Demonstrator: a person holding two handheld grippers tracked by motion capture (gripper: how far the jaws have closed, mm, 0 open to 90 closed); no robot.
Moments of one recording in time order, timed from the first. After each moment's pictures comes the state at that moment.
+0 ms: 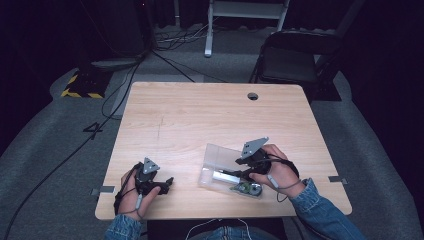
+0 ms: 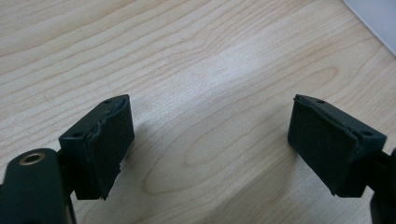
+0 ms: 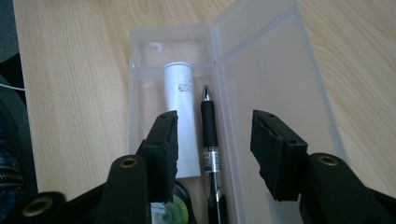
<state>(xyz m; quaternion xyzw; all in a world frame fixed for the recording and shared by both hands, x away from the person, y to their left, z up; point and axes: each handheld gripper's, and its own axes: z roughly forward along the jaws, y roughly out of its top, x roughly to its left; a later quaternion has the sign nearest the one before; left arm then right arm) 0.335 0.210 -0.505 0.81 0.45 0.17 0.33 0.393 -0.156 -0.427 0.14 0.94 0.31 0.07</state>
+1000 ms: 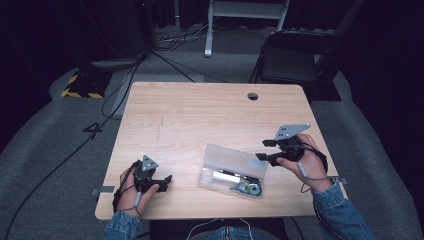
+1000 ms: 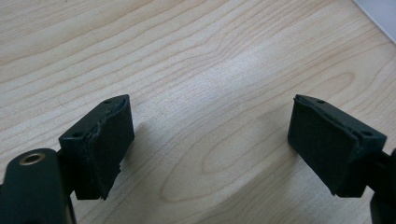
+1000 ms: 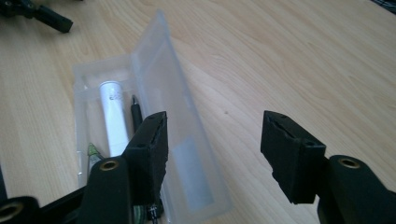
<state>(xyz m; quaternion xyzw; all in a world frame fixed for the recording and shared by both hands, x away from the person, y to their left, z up) 0.342 0.215 -0.505 0.81 0.46 0.17 0.33 0.407 -0.234 -0.388 0.24 0.89 0.38 0.12</state>
